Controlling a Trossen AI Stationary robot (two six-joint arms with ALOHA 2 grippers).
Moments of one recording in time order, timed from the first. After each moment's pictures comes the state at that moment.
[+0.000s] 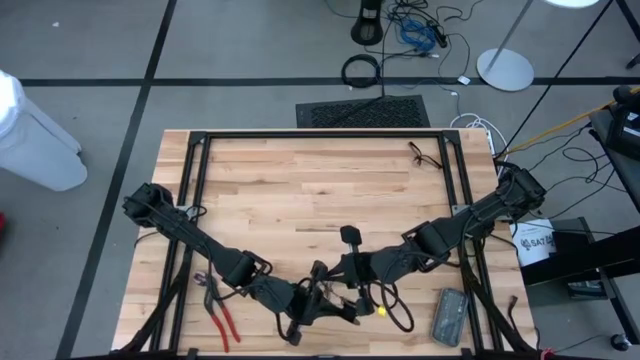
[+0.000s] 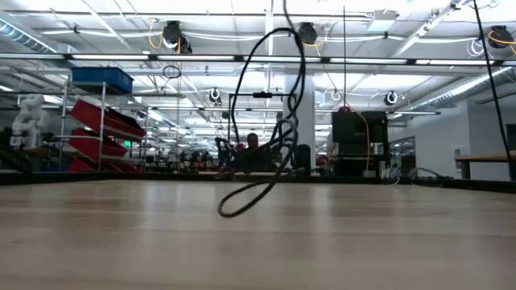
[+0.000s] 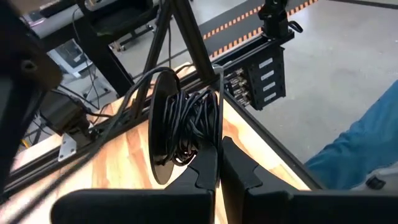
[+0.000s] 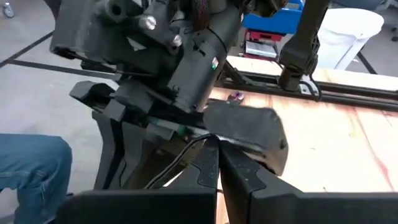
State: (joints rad) left arm -0.56 1.76 1.37 0.05 -0.25 0.27; right arm 0.49 1.59 1.45 -0.29 0.31 0.14
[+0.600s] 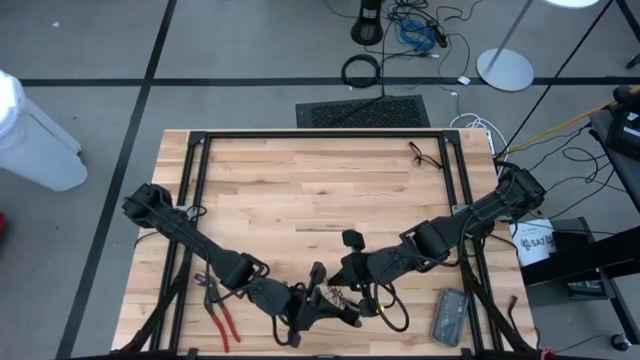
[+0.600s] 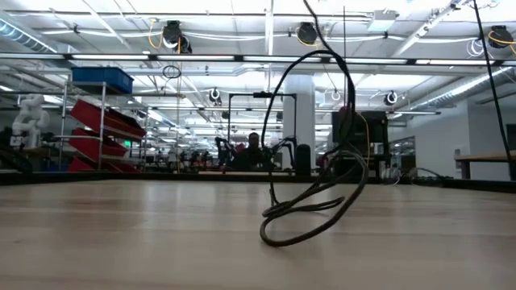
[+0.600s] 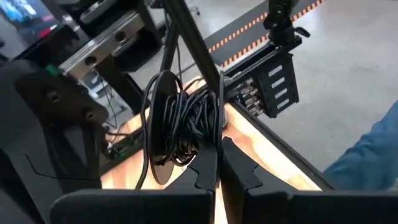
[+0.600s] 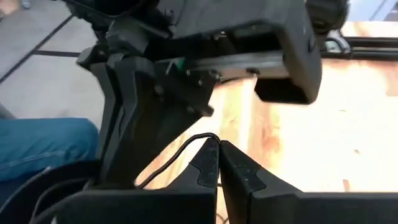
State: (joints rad) left arm -0.57 1.76 1.37 0.11 -0.30 0.38; right arm 0.49 1.59 1.45 -0.39 0.21 0.27
